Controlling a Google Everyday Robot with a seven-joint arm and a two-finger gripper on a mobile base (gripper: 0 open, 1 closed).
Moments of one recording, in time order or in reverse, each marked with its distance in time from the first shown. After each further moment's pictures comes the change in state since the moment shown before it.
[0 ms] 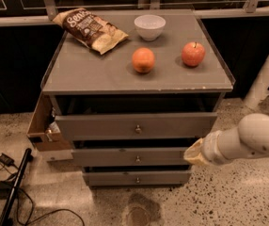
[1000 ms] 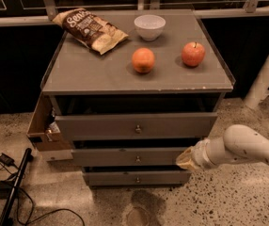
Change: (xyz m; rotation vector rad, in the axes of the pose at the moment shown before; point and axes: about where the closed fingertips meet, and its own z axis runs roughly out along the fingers) arm 0.032 -0.007 0.081 -0.057 -0.045 0.044
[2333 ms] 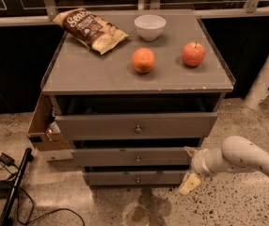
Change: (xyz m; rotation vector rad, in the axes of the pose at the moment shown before) arm 0.039 0.006 0.037 -0.028 -0.006 0.008
